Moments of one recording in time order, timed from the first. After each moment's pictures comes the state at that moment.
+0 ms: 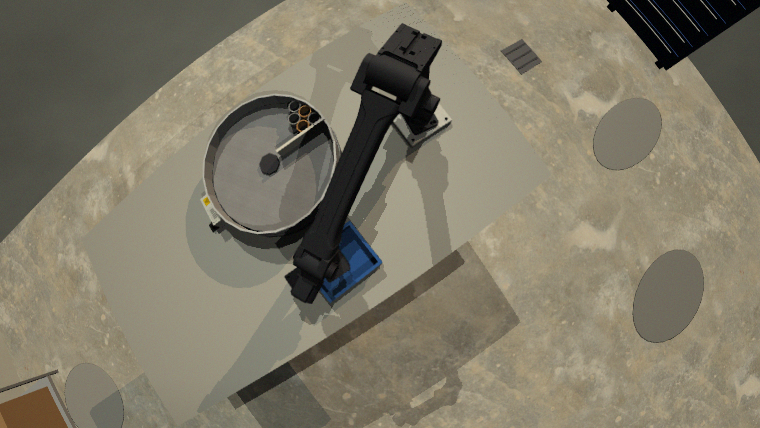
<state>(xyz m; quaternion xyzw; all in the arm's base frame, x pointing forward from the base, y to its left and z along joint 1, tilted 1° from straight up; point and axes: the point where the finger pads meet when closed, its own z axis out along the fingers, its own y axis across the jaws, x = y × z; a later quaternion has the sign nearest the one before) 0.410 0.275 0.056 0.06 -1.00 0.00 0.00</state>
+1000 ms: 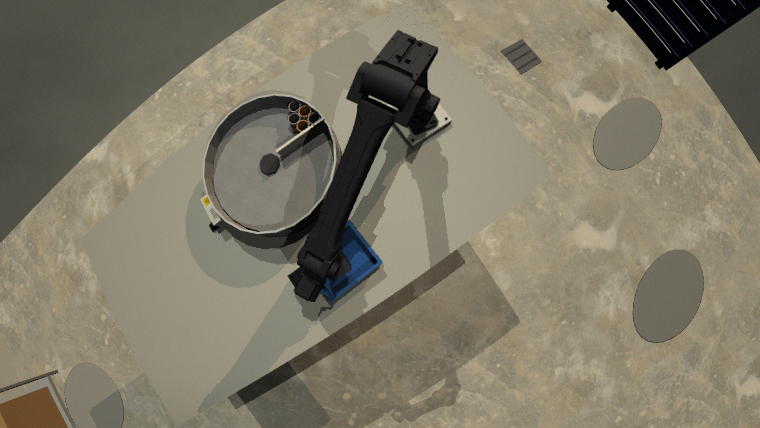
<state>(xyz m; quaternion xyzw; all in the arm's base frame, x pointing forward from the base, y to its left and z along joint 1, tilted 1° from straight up) 0.411 0.276 0.026 0.06 -1.00 0.00 0.00</state>
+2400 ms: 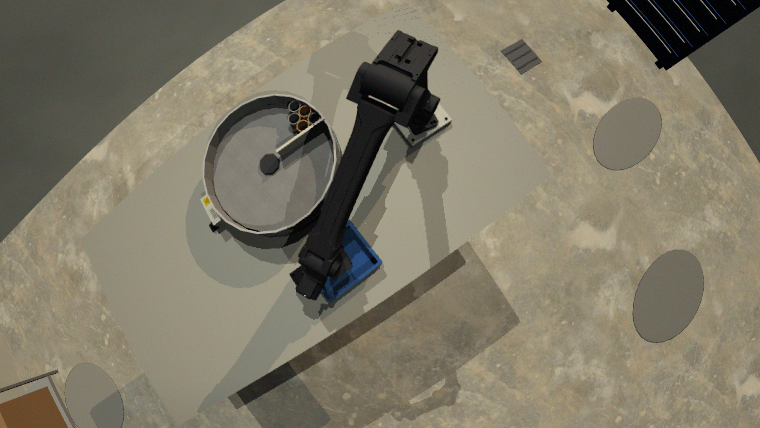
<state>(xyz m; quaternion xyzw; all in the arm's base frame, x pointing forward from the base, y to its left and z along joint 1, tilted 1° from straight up) 0.406 0.272 0.020 0.06 -1.00 0.00 0.01</state>
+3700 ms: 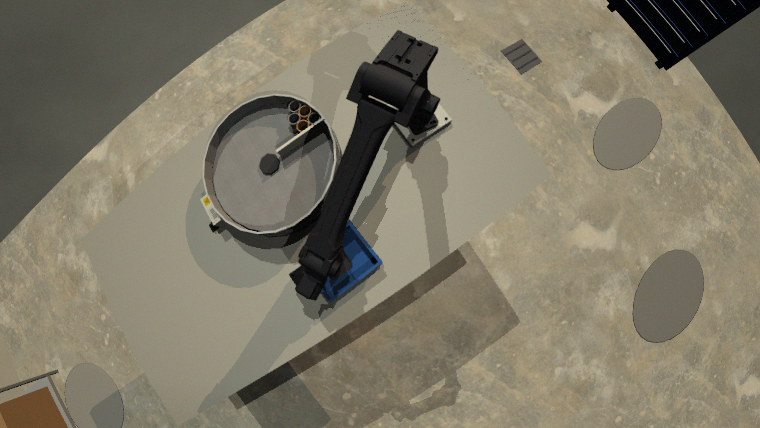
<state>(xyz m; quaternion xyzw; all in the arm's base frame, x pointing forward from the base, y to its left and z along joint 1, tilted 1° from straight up) 0.408 0.273 0.020 0.06 -1.00 0.00 0.00</state>
